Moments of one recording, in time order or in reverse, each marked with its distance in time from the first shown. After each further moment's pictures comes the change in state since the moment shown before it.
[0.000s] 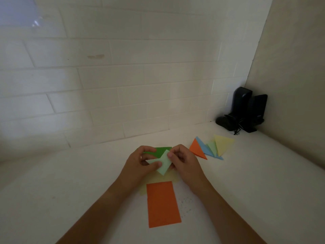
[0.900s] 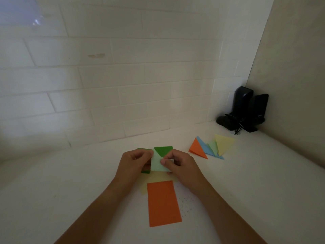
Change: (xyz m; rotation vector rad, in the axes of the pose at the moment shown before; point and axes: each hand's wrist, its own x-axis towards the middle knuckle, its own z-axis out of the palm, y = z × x) left_hand -0.003 0.006 -0.002 -0.132 0.092 -0.078; right_hand -0.003 -0.002 0.004 -0.049 -0.144 0.008
